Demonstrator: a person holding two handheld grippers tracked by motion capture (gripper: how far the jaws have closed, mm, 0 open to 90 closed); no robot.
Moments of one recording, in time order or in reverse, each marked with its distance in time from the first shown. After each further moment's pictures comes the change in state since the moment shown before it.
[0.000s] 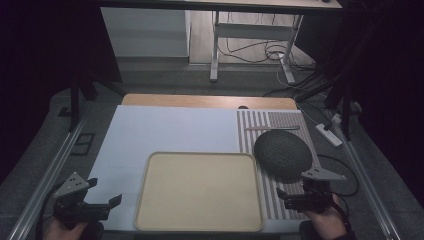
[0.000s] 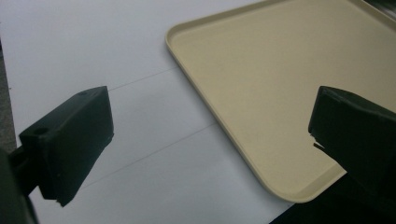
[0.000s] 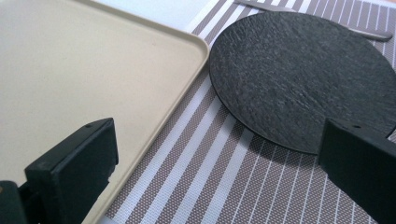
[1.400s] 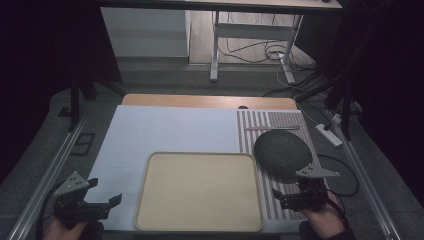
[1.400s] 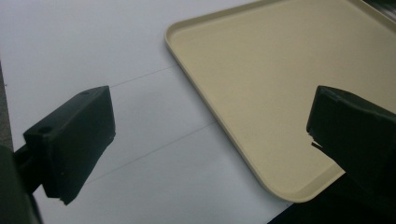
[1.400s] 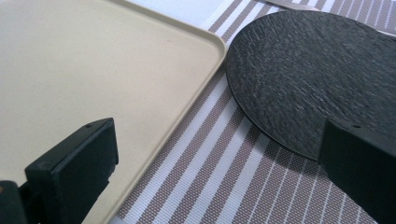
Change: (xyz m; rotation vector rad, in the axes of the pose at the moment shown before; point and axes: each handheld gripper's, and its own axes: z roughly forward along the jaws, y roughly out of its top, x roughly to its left) left arm 0.002 0.000 0.001 0.007 -0.008 -0.015; right arm 0.005 0.006 0.008 0.019 0.054 -0.030
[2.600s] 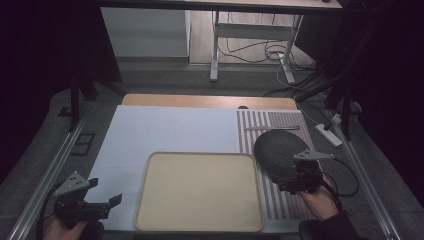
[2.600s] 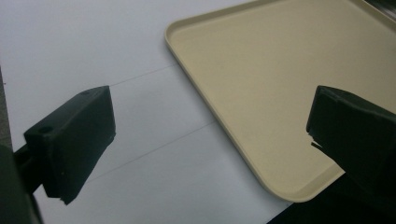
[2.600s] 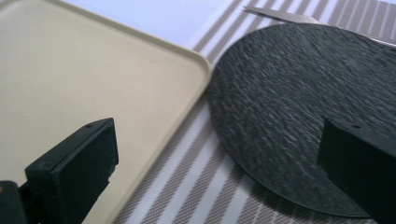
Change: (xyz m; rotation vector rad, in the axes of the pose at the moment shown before) left arm 0.000 0.000 0.001 0.005 -0.002 -0.004; right arm -0.029 0.022 0.032 0.012 0.019 0.039
